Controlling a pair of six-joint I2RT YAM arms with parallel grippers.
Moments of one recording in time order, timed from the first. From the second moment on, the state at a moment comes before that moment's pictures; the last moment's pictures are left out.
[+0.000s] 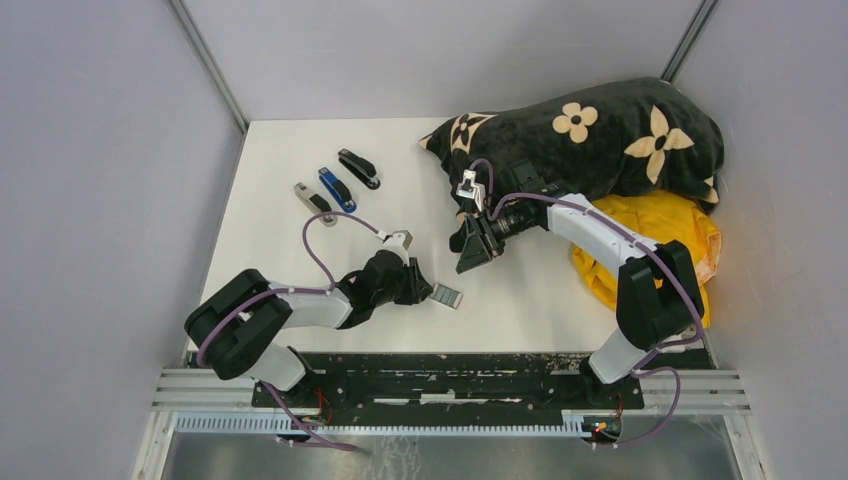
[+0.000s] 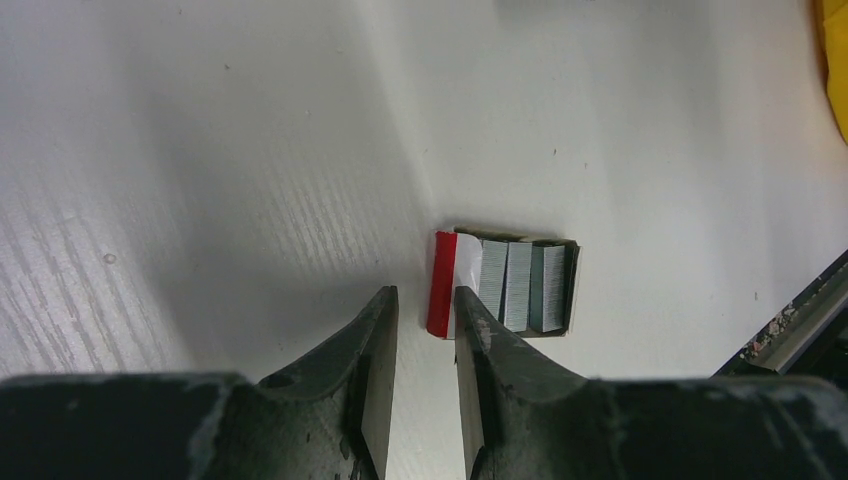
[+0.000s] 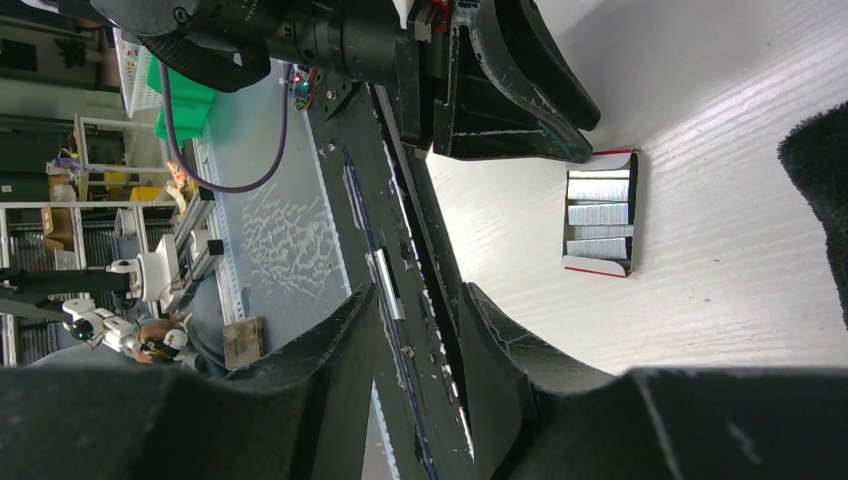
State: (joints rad) left arm -0.79 1.48 0.44 0.41 -0.02 -0.68; right arm 0.45 1.63 1.21 -0.71 -1.03 -0.09
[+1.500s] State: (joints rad) left arm -0.75 1.43 0.37 0.48 0.03 -0.71; right arm 0.45 1.64 1.21 -0.72 -1.03 -0.10
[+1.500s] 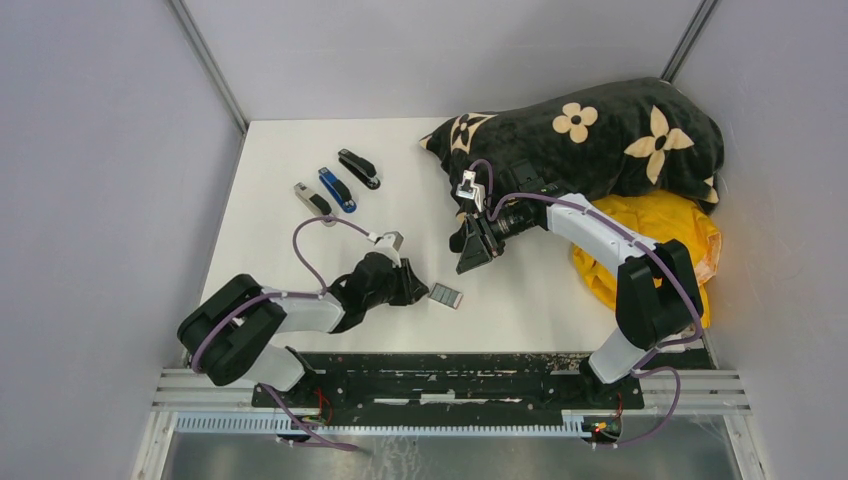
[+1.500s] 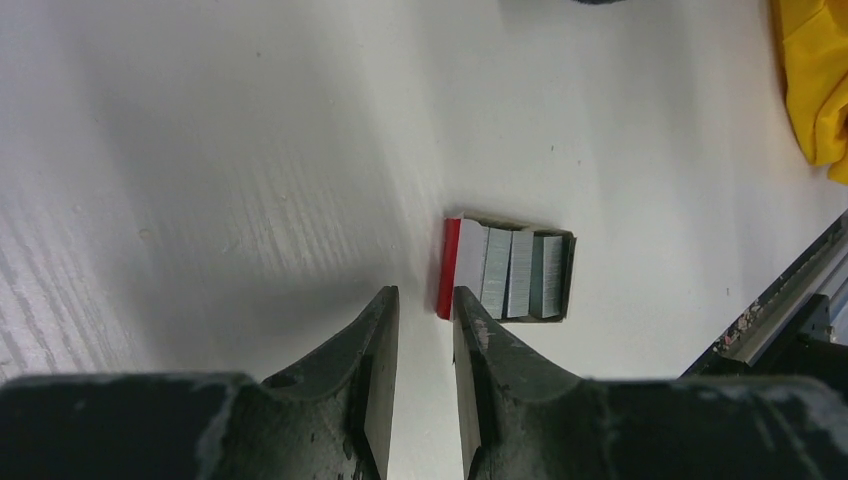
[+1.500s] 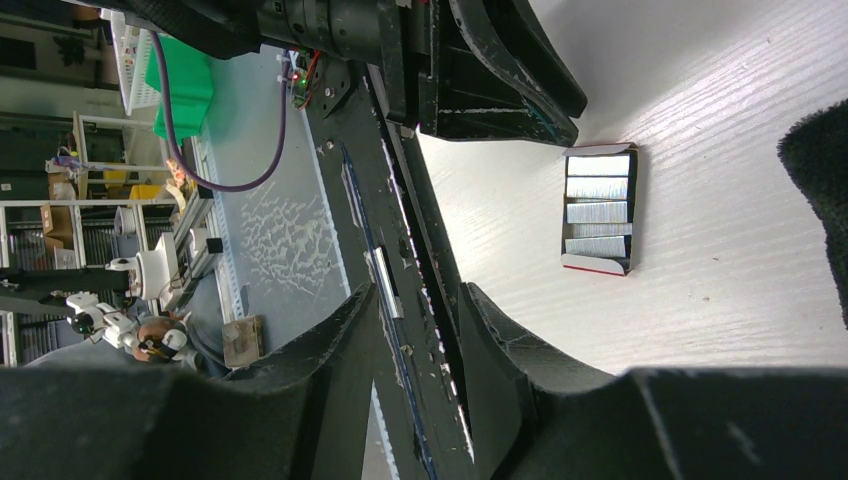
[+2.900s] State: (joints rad) left arm -0.75 1.57 0.50 0.42 0.11 -0.71; right arm 0.45 1.64 1.21 -0.72 -1.02 -0.11
